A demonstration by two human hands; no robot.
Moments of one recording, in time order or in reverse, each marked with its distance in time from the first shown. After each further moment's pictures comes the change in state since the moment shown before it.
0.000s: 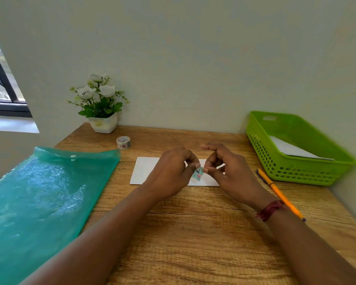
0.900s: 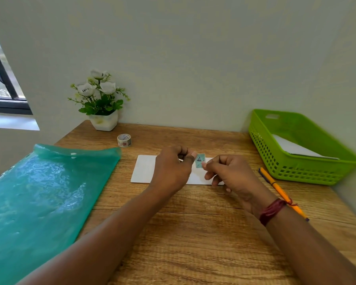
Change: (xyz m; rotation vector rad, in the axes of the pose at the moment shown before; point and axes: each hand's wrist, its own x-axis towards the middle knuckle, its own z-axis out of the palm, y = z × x) left_hand -0.001 0.012 0.009 -0.498 0.197 -0.410; right_hand 0.002 -0.037 0.003 0.407 0.050 0.687
